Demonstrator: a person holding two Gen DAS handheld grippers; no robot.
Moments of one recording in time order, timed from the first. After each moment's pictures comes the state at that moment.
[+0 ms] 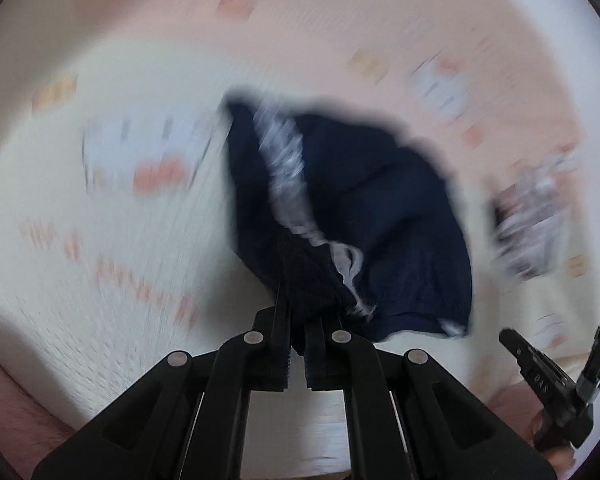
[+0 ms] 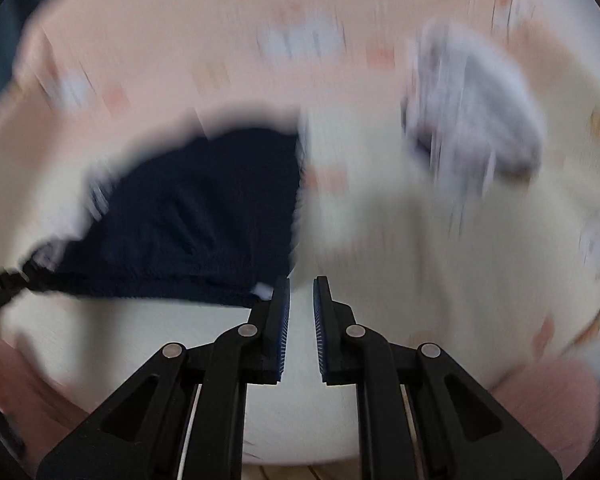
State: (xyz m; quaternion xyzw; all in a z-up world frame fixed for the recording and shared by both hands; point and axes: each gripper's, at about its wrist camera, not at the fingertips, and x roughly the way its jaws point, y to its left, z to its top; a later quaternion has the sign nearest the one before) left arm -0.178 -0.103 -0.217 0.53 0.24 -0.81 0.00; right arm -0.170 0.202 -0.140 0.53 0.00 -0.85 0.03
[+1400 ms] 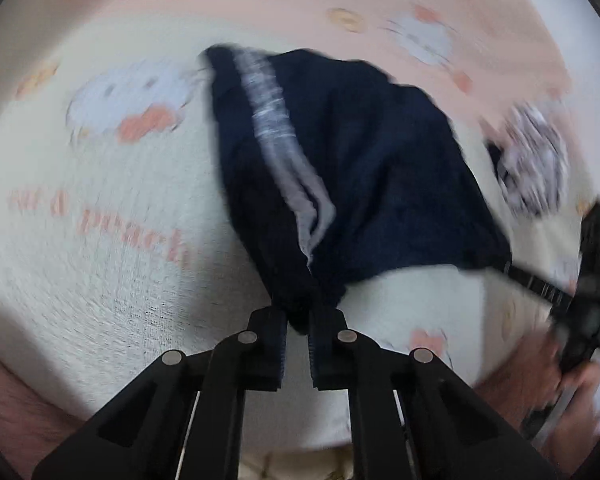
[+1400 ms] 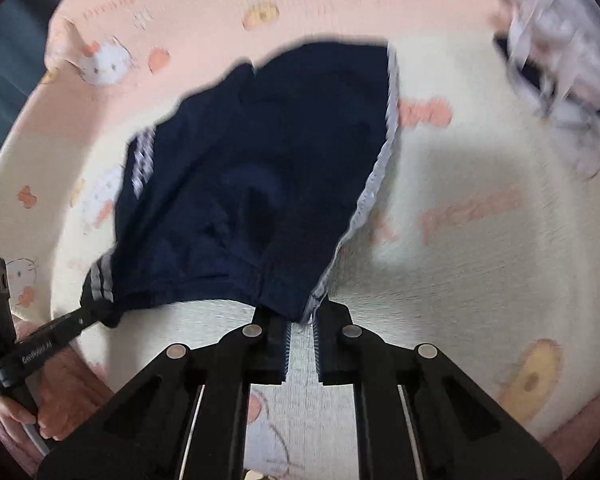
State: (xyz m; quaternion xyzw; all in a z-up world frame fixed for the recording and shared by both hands) left arm -0.136 -0.066 -0.193 0.54 0.15 -0.83 -0.05; right arm -0.181 0.200 -0.163 0.55 -0.08 -0.81 0.17
